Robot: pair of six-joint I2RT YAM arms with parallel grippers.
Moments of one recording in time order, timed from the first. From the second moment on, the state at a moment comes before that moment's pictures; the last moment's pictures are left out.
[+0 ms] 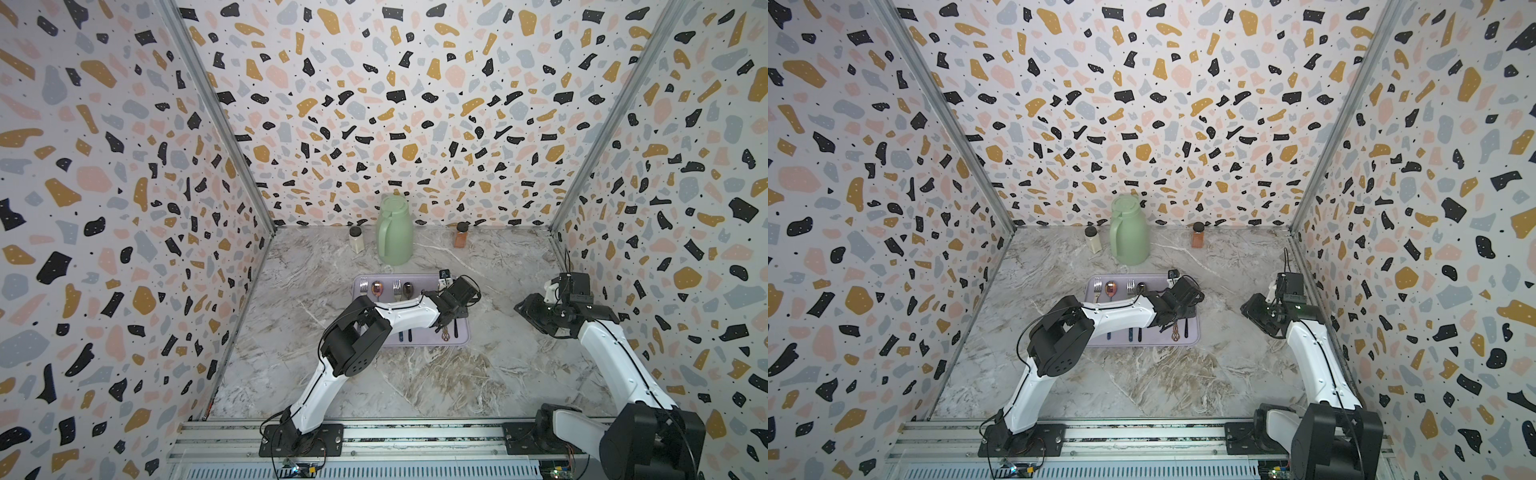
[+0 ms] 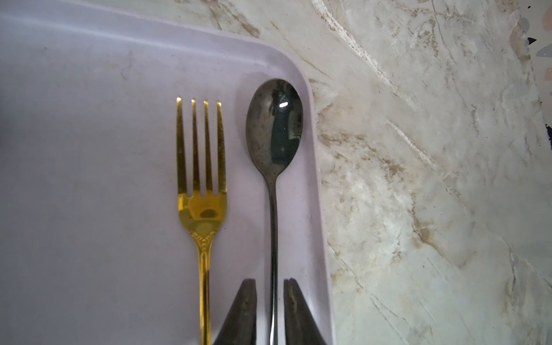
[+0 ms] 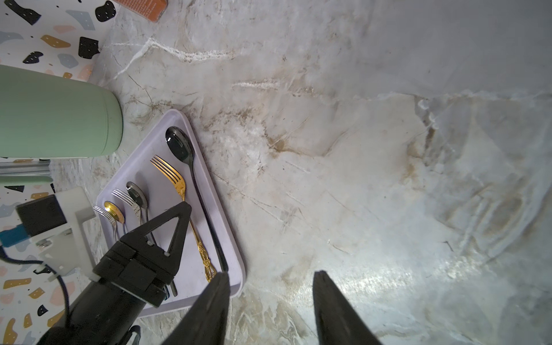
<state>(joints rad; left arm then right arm) -0.95 2.20 1.60 -0.31 -0.26 -0.88 -0.10 1.14 0.83 -0.69 -0.35 0.53</state>
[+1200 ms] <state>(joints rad) -0.60 1.24 0.83 -0.24 -0.56 -0.28 0.47 1.64 1.06 -0.50 -0.03 0.35</state>
